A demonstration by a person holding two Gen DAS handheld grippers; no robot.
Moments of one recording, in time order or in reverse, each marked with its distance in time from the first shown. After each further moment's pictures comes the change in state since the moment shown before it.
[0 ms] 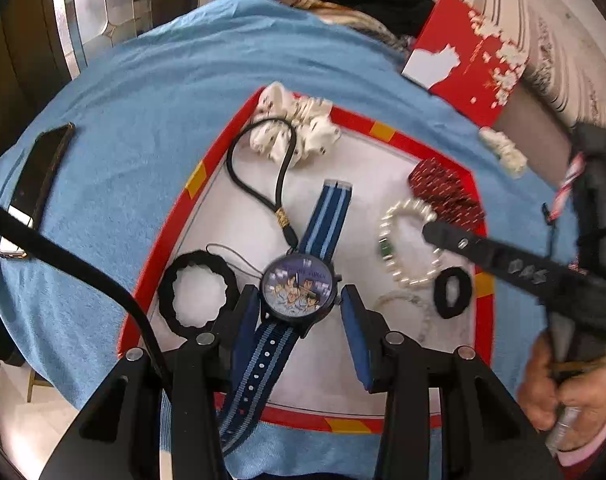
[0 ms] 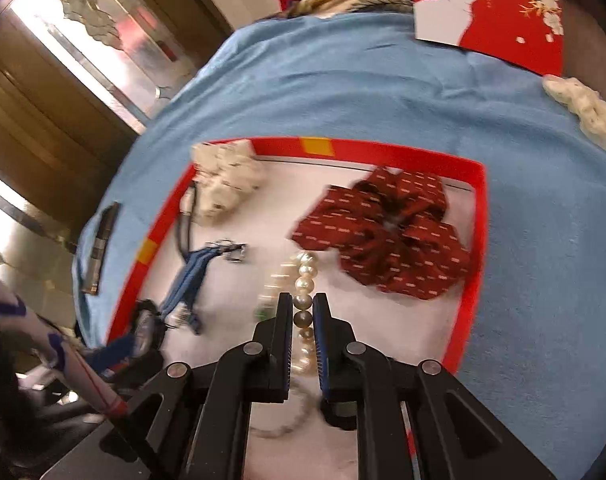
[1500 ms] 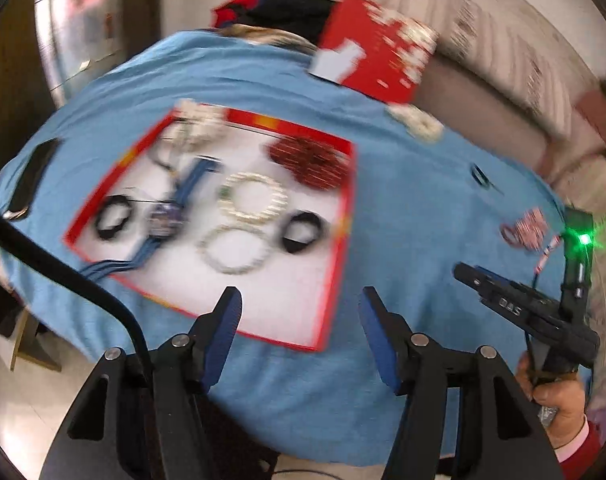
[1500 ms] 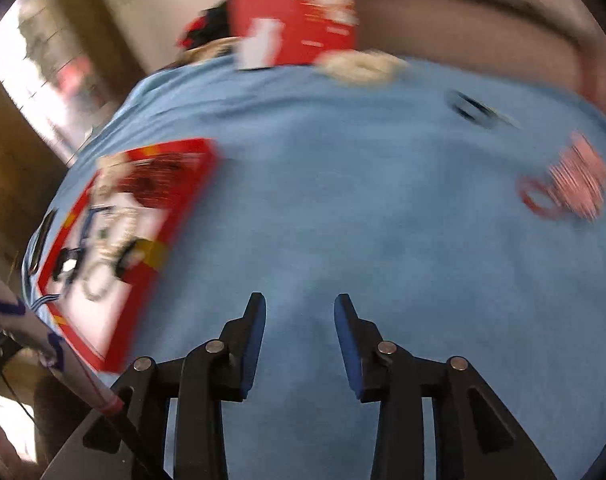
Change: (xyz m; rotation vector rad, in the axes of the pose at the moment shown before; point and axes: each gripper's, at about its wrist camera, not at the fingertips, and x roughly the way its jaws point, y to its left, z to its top) left arm -0.053 -0.141 -0.082 0.117 -0.054 -0.040; right arm -0.148 -0.171 -0.133 0.162 -0.142 -0.238
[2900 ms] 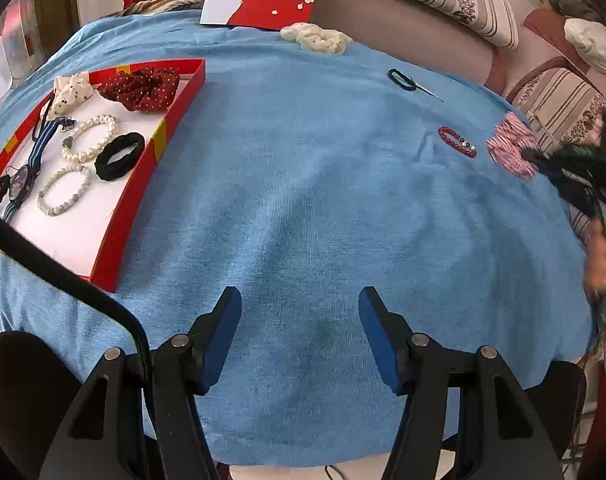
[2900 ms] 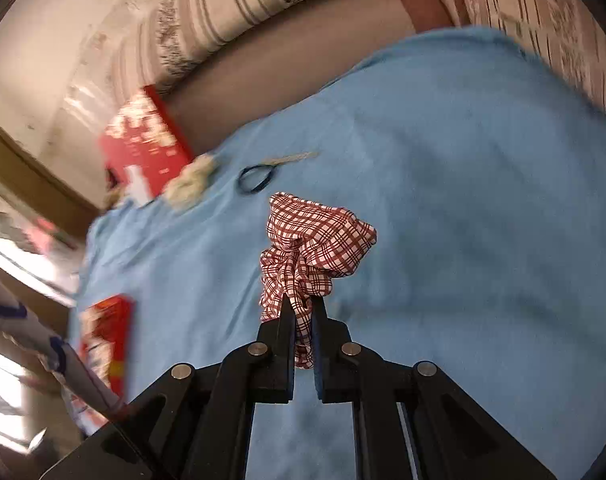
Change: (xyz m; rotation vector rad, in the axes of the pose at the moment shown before) left arm 0.059 -0.106 -0.069 0.156 0.103 -0.094; right arm -0.088 -0.219 0.013 0.412 -0.158 0.112
